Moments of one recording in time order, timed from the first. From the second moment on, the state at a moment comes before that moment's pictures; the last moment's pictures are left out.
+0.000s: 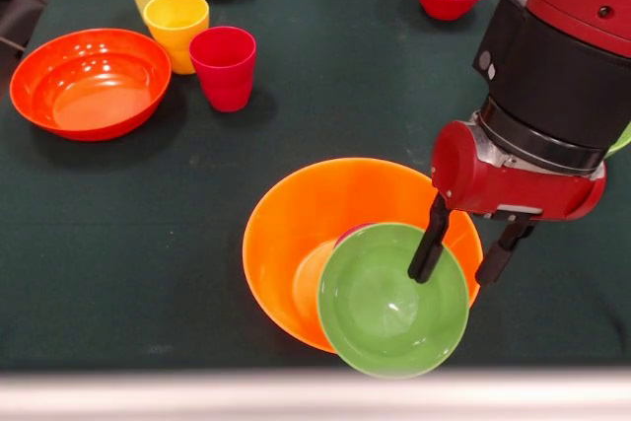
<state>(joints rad) -0.01 -0.05 0.00 0.33 -0.32 1.02 1.70</state>
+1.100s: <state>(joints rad) -0.02 -0.05 0.00 0.33 -0.31 1.02 1.70</state>
